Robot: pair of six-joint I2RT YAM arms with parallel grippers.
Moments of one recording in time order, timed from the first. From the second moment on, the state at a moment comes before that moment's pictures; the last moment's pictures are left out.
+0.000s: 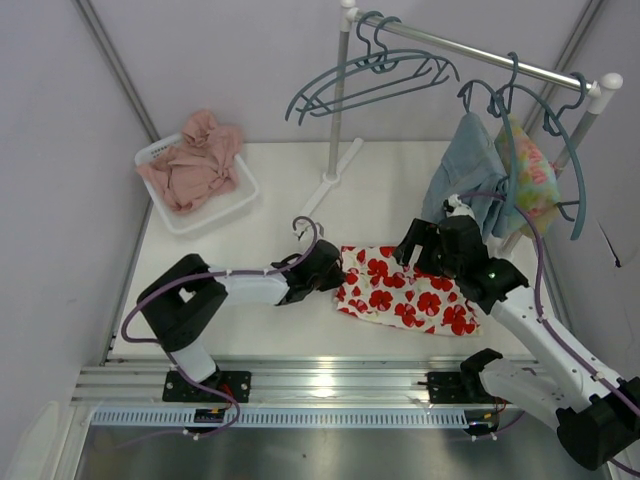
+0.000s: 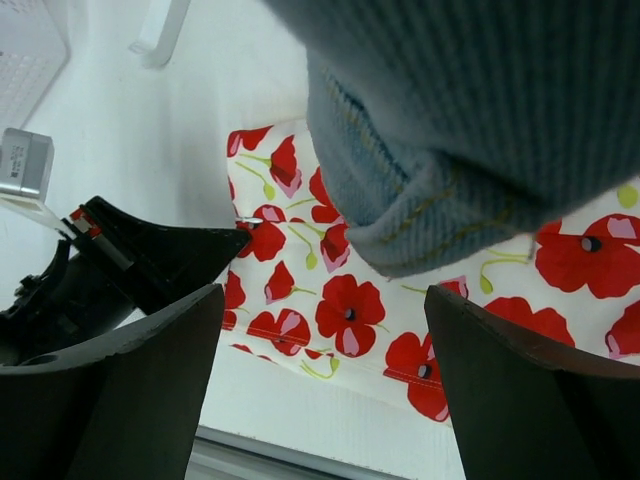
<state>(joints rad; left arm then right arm) -0.88 1.69 0.81 0.11 -0.24 -1.04 0.49 0.93 0.82 -0.53 0.10 0.66</state>
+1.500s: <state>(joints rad) -0.41 1.85 2.22 -0.40 0.45 -0.01 1.07 1.28 1.04 -0.33 0.43 0.54</state>
